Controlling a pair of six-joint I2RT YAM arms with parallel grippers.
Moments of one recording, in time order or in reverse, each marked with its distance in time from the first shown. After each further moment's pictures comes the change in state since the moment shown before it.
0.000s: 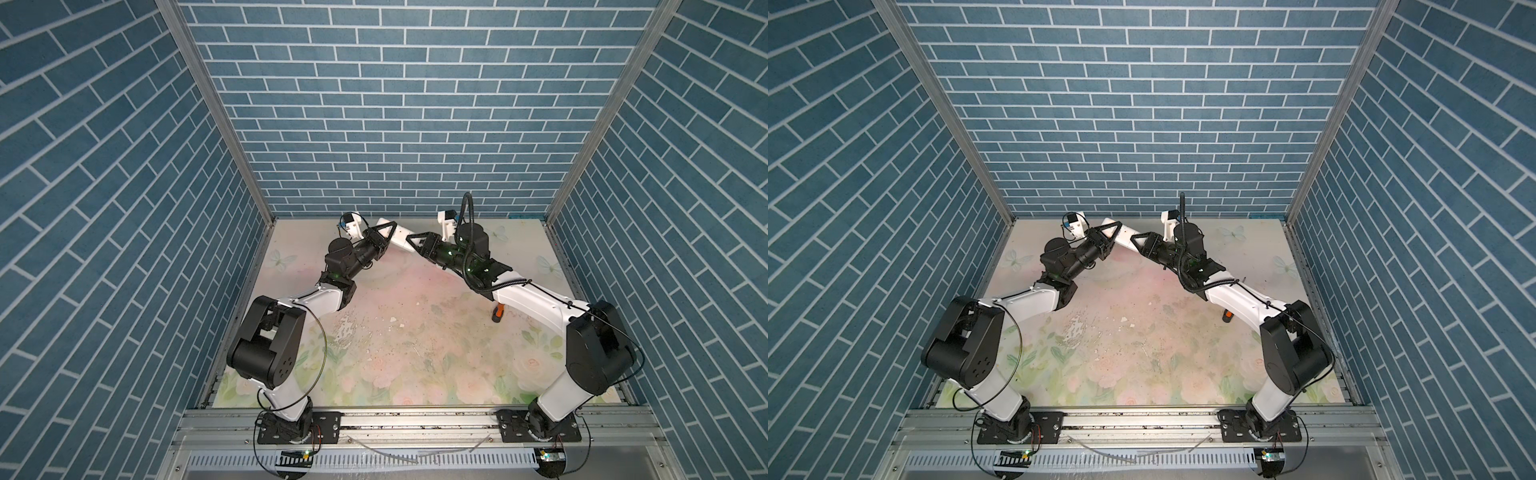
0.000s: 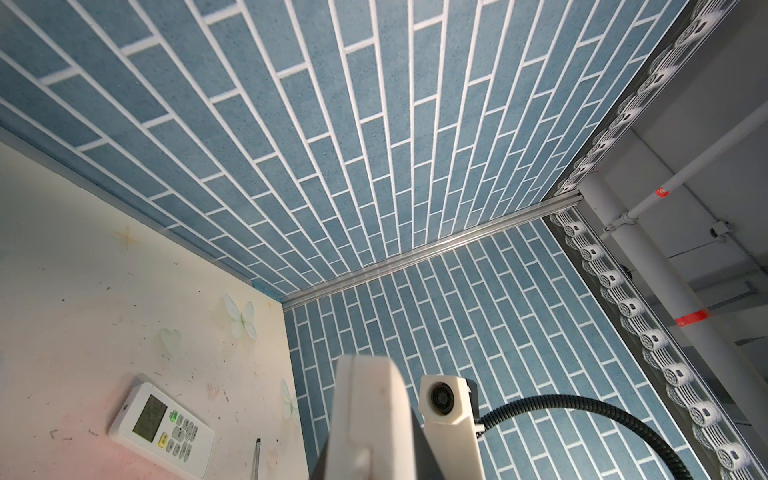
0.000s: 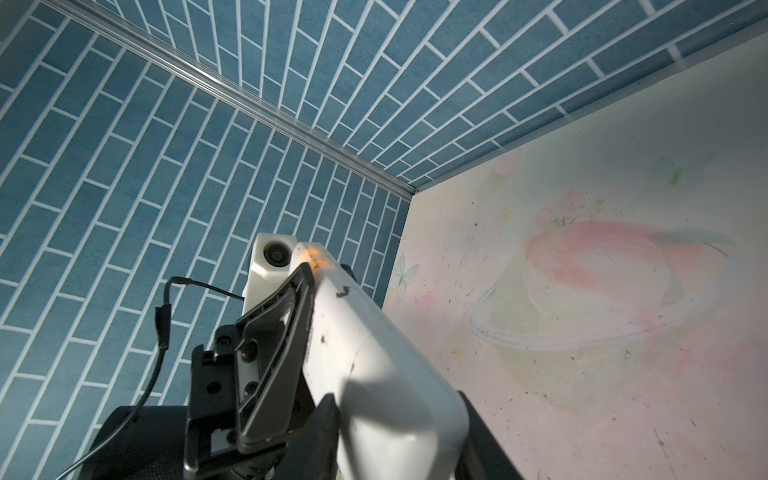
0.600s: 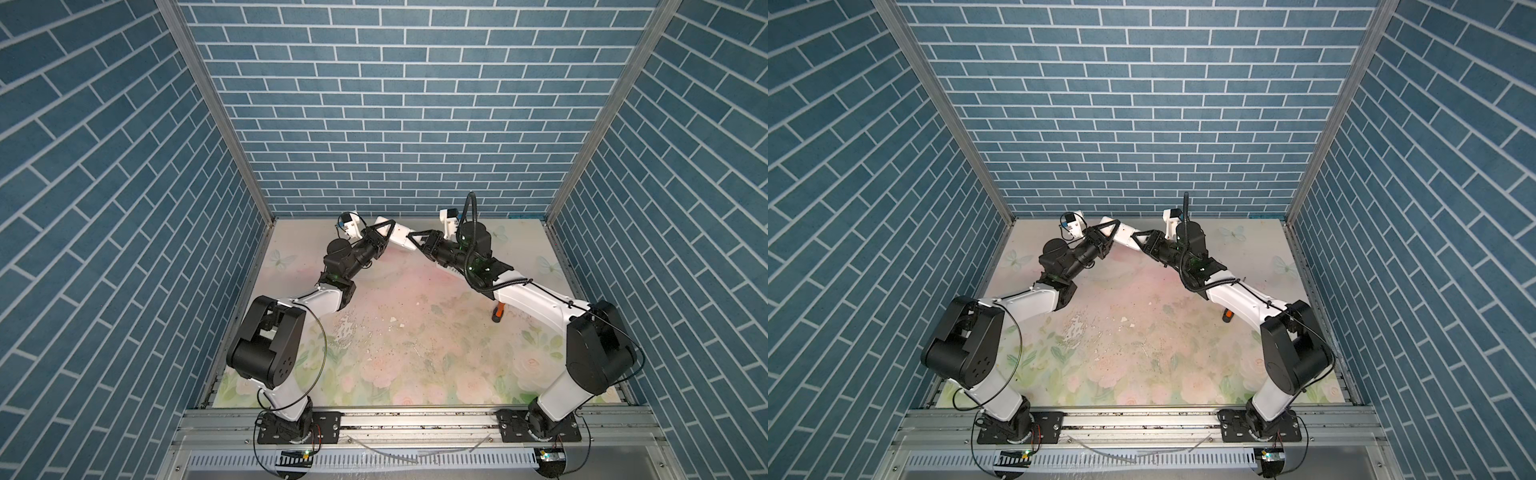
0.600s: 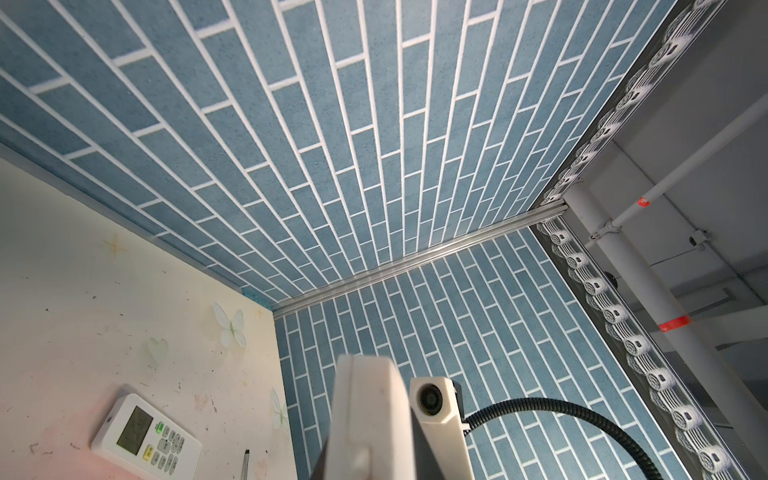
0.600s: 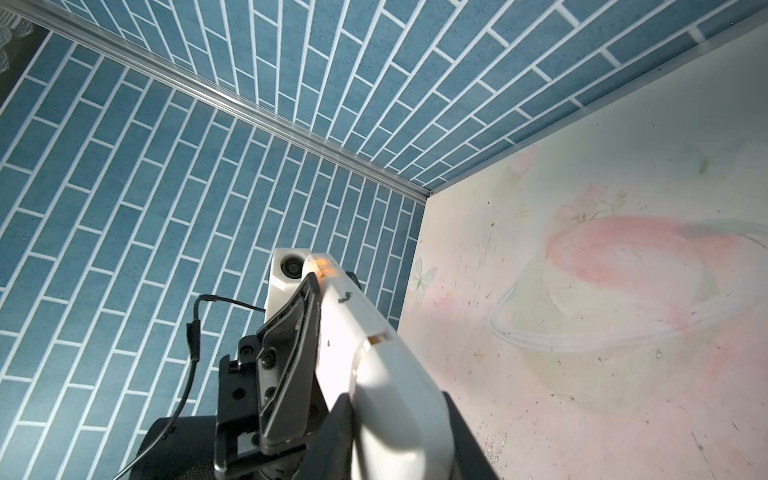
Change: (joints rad) left arm 0.002 0.000 -0.005 0.035 -0.010 -0.021; right arm -0.003 0.000 0.001 0.031 -0.024 0.067
